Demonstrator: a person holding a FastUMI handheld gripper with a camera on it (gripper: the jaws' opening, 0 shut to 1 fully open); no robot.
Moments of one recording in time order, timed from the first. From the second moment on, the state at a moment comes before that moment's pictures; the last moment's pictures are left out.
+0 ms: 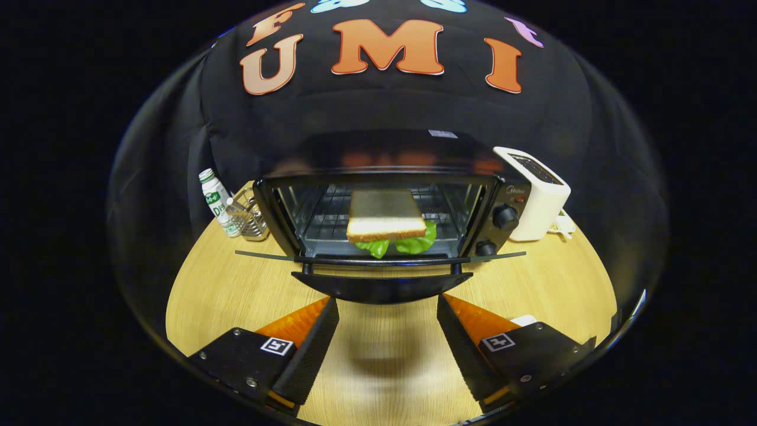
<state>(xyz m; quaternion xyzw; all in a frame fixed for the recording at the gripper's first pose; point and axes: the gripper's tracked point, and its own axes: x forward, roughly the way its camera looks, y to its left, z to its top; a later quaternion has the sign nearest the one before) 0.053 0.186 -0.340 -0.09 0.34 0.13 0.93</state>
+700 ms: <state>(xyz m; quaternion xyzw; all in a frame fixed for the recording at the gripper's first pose) 0.093 0.191 -0.273 -0.04 0.29 0.14 0.95</state>
